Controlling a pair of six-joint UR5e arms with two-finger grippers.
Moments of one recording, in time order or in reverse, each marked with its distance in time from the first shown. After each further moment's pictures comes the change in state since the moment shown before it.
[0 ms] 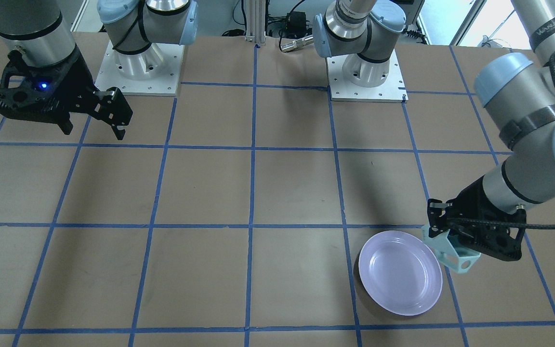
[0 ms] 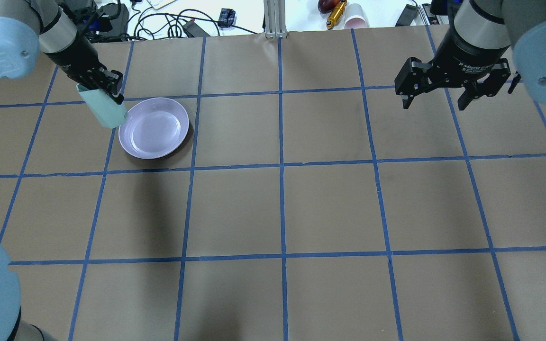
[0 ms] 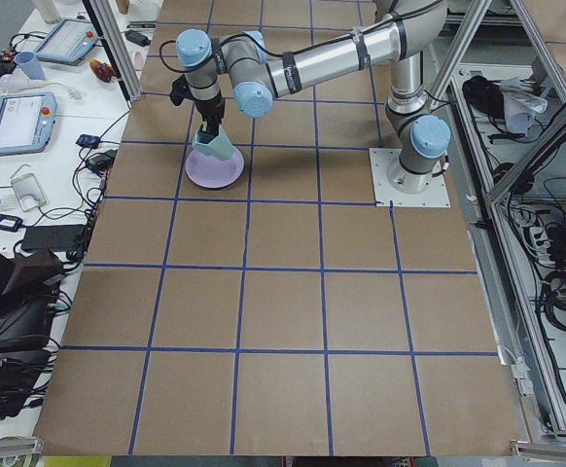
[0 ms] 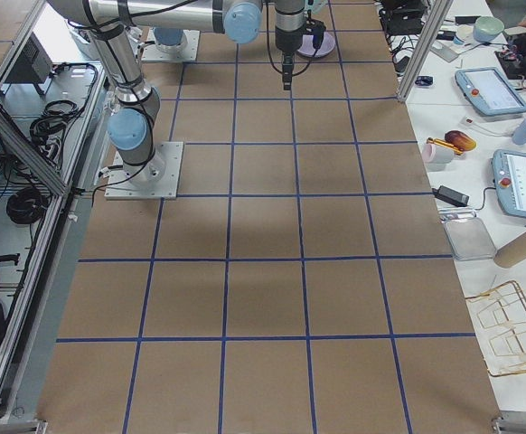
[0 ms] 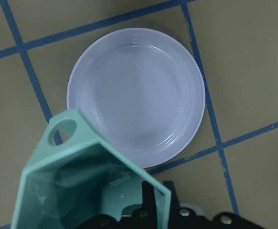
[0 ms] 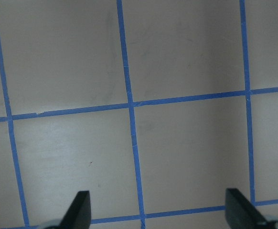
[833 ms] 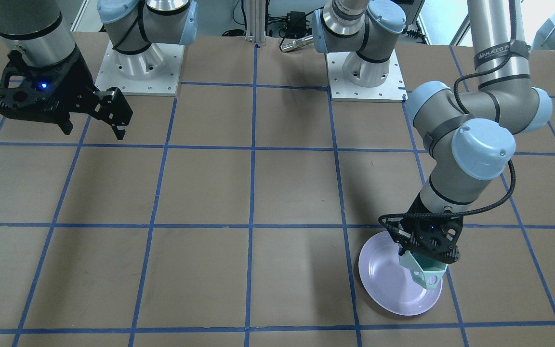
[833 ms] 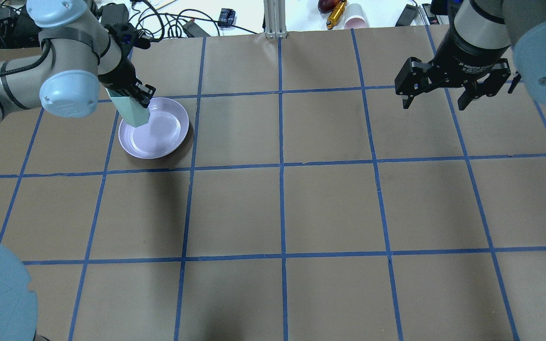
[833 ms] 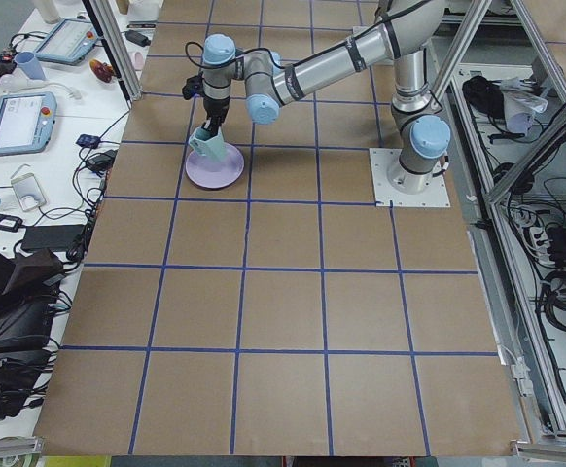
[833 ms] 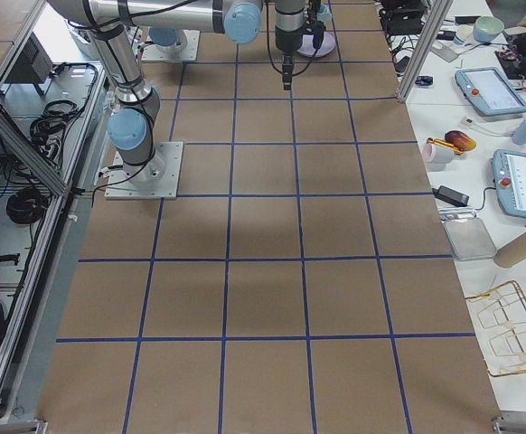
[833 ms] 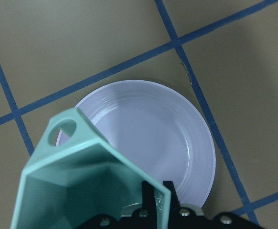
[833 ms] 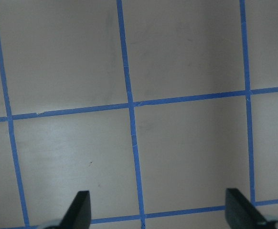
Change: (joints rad) left arm -0.096 -0.007 -0.229 0.441 0.084 -0.017; right arm 0.000 0.000 0.000 0.000 0.000 0.000
